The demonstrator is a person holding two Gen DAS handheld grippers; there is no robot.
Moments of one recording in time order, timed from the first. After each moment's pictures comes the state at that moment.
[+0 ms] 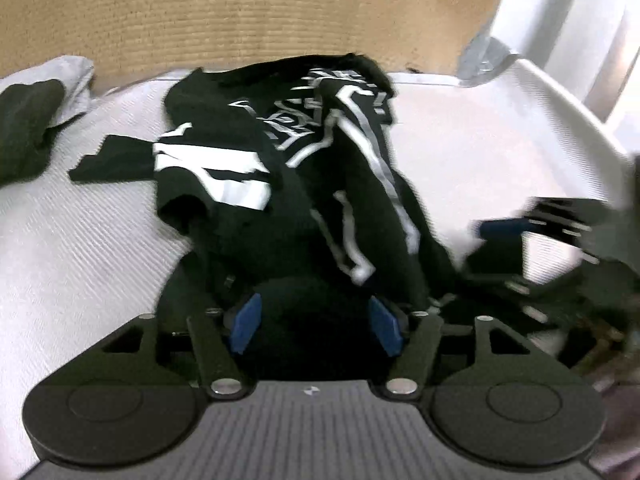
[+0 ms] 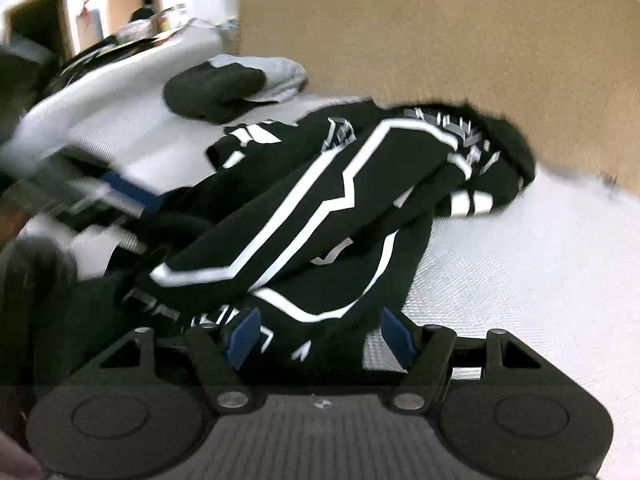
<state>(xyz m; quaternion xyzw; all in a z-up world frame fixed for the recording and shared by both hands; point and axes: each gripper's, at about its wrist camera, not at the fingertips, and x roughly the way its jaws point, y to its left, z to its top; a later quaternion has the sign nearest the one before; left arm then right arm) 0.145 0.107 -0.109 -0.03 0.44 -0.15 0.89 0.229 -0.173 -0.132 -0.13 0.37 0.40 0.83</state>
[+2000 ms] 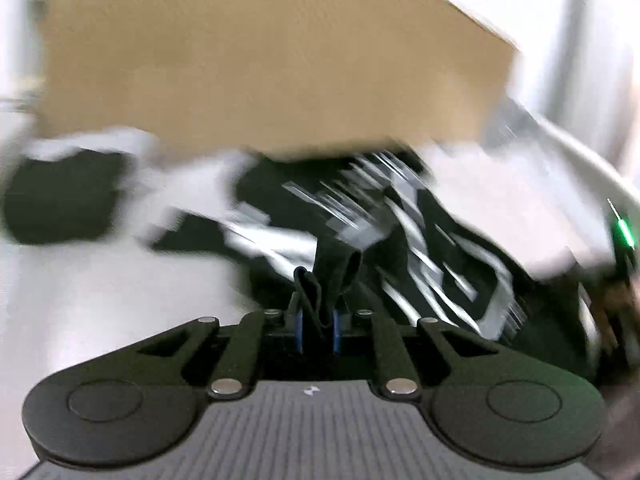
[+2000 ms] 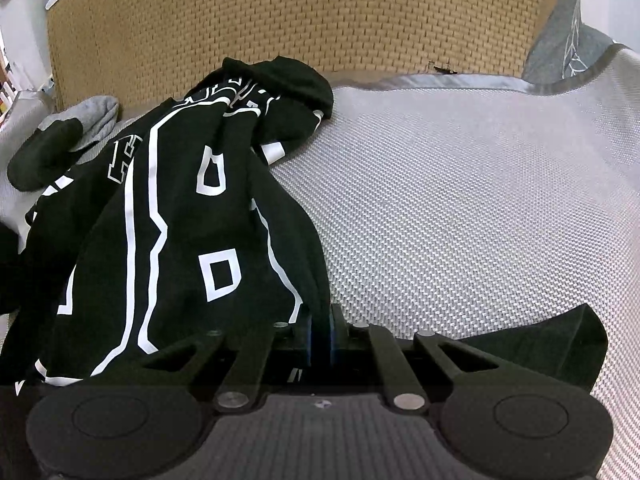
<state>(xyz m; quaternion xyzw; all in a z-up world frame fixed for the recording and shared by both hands) 0.124 0.188 -0.062 -0.06 0.31 -0.04 0.95 0.285 -0.253 -0.166 -0.02 0.42 0.20 0.89</state>
